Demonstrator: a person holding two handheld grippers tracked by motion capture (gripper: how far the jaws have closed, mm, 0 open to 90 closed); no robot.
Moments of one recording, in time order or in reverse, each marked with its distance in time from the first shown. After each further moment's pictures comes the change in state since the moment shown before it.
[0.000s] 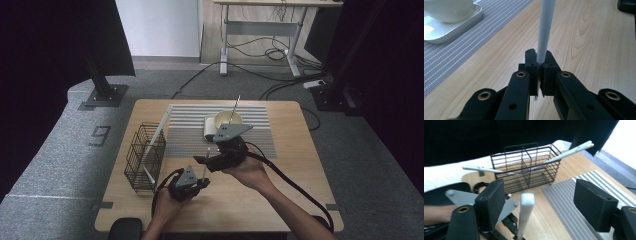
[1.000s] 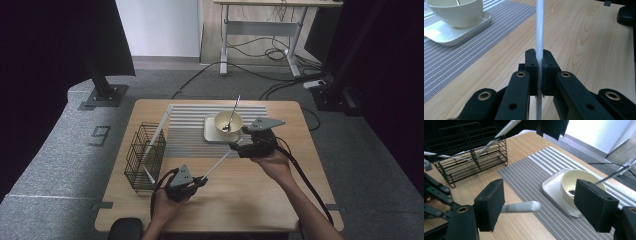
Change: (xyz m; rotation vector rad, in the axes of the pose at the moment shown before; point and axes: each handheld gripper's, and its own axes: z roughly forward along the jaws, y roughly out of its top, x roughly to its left) left arm 0.001 -0.002 -0.010 -0.071 0.031 -0.033; right arm -0.073 -0.063 -0.032 0.036 -0.217 0.152
